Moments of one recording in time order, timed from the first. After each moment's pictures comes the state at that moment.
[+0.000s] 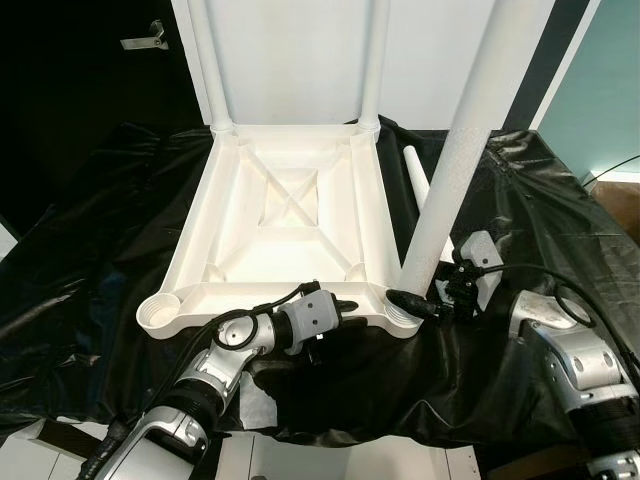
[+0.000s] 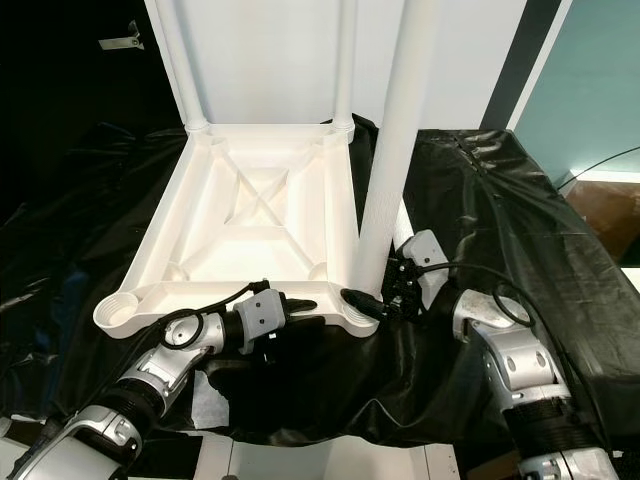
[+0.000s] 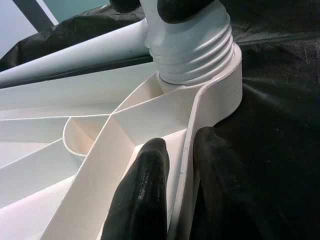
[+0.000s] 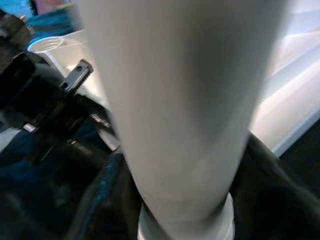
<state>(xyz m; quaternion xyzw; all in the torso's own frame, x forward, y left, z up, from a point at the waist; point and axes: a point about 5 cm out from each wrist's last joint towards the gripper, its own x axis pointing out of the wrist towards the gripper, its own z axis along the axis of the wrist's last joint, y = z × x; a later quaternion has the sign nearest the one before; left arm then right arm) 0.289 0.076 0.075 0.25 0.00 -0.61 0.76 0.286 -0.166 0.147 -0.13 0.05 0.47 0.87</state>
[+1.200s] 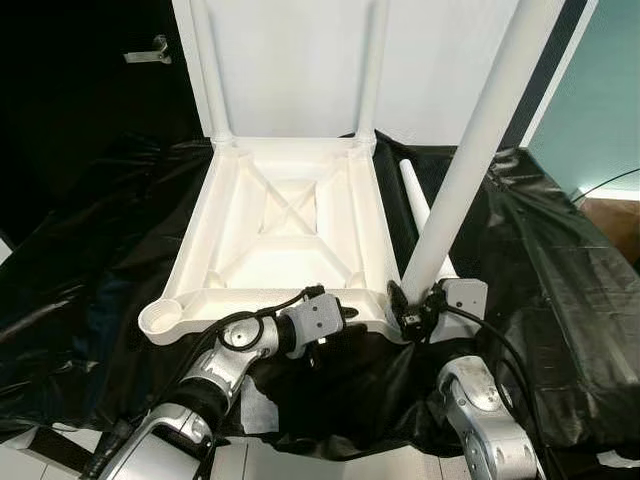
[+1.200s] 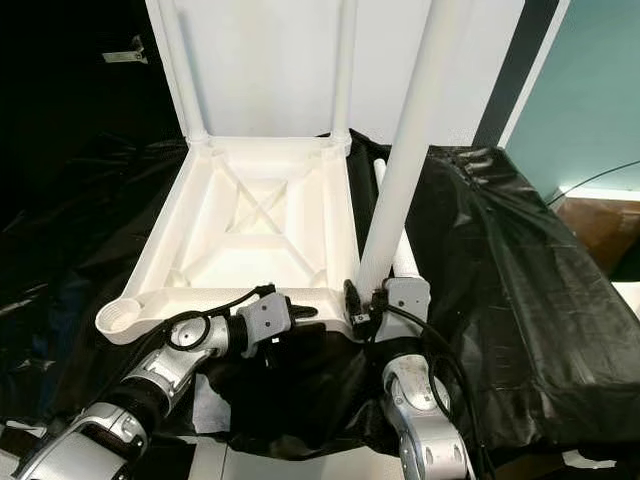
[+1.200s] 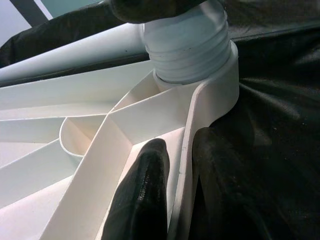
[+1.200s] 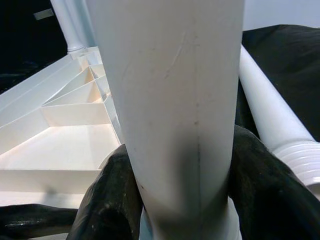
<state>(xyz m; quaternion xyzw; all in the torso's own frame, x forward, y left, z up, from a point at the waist) 0.292 0.071 0.073 0.26 0.01 -0.61 0.75 0.247 -0.126 0.120 0.01 -0.02 0.07 1.00</state>
